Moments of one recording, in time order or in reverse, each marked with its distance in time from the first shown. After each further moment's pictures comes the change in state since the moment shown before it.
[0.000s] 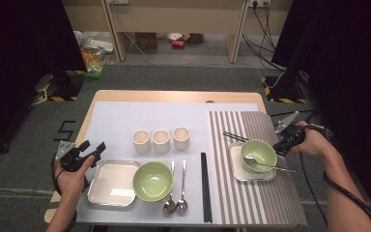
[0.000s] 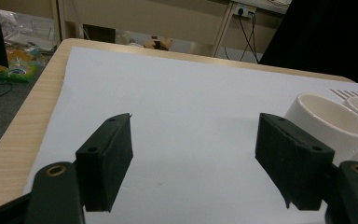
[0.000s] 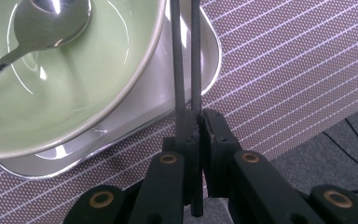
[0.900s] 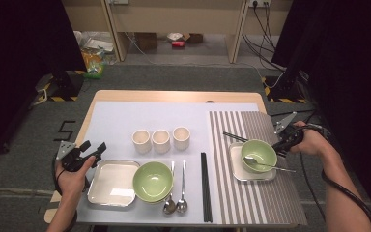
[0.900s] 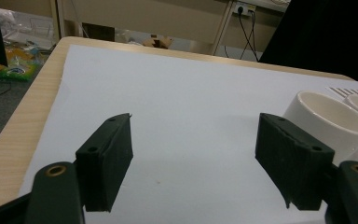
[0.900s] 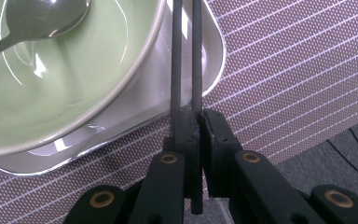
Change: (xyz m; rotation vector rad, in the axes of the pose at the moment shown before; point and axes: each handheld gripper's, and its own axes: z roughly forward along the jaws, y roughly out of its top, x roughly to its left) left arm -0.001 -0.001 0.001 0.007 -0.003 0.000; right arm -0.004 0.001 0.006 0.011 0.019 -0.050
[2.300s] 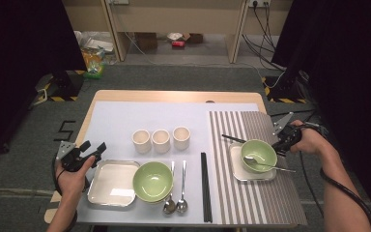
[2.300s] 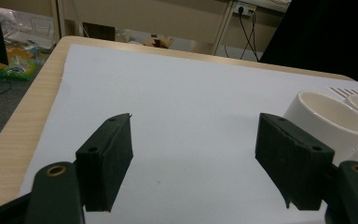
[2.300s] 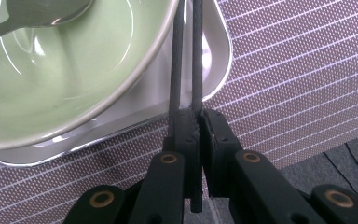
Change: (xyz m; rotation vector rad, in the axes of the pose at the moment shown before) left arm 0.000 0.000 0.000 -0.001 0.002 -0.003; right arm -0.003 0.005 0.003 0.022 0.009 -0.095
